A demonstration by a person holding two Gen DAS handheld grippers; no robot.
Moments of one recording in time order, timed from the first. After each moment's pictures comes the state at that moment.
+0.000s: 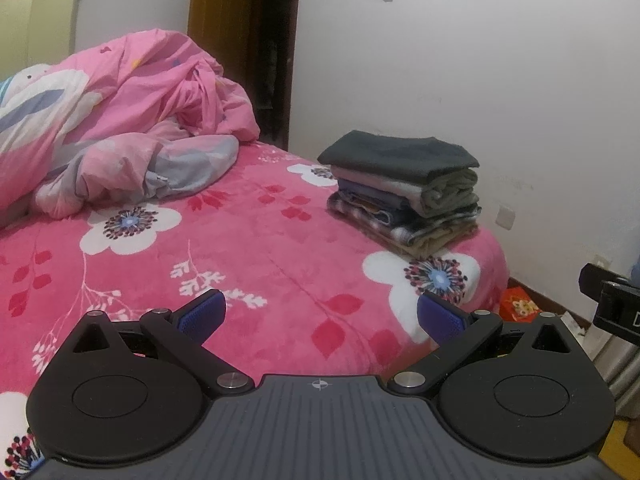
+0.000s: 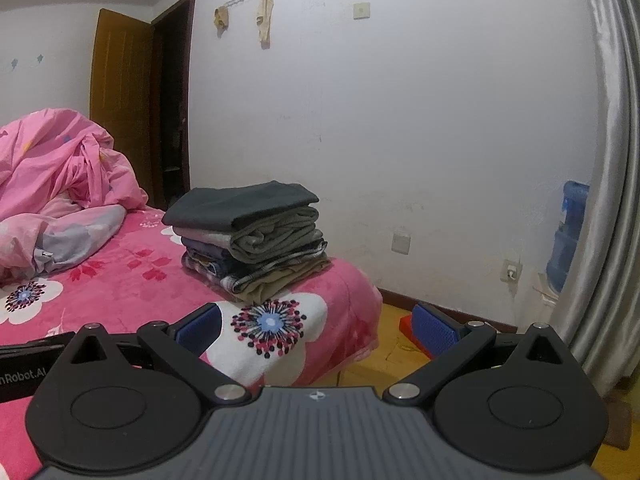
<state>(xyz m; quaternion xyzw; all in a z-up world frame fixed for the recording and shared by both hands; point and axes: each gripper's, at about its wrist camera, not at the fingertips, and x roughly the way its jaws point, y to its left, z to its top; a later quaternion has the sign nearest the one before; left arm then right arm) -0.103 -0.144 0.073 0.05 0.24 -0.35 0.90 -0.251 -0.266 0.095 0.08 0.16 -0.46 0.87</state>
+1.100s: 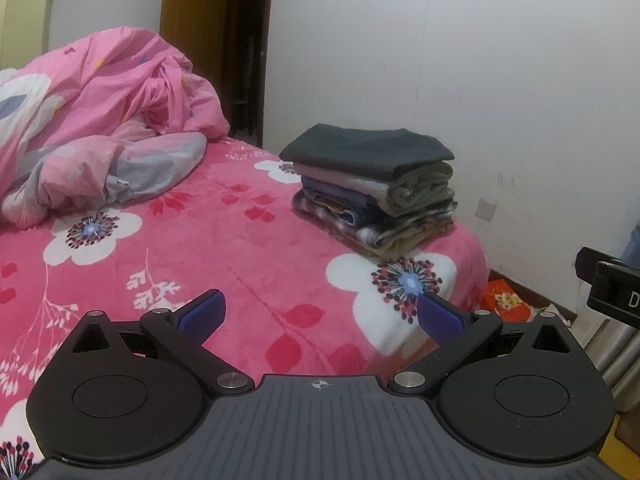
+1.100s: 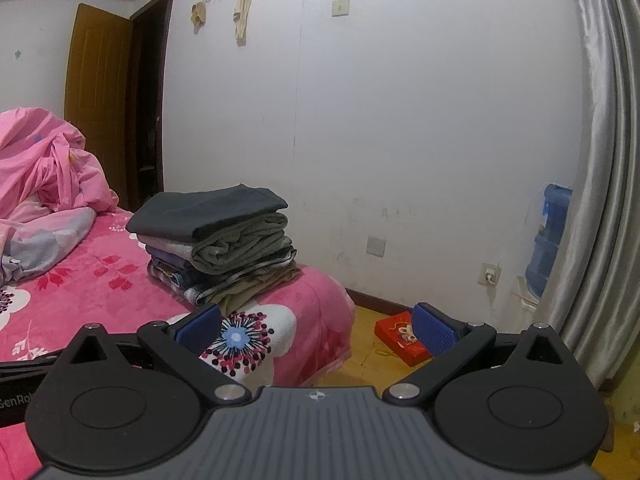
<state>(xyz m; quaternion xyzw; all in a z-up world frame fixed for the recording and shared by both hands) -0.102 -0.192 0.071 0.07 0.25 -0.38 0.89 -0.244 -0.307 0.097 0.08 0.17 -0.49 0.85</state>
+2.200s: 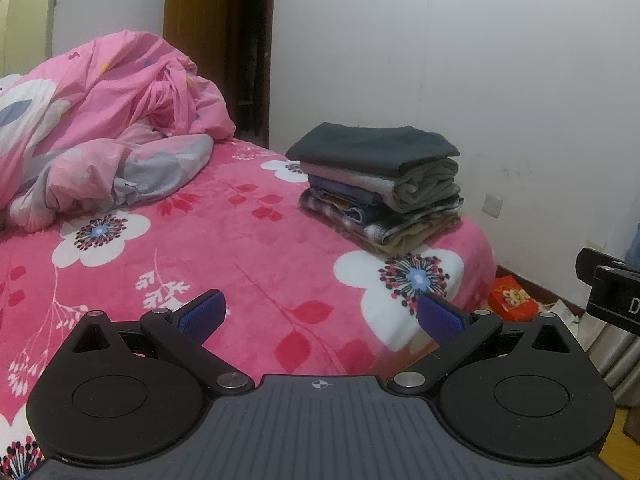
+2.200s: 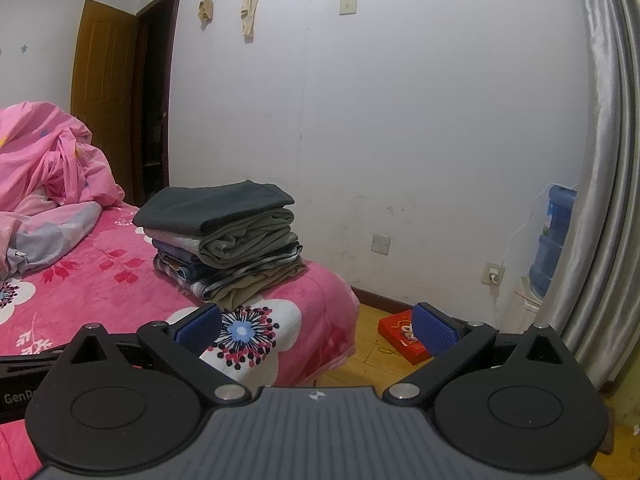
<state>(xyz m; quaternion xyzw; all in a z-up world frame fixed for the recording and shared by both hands) -0.105 -0.191 0.071 0.08 0.25 -0.37 0.89 -0.244 -0.299 0.095 0.07 0.17 -0.48 0.86</state>
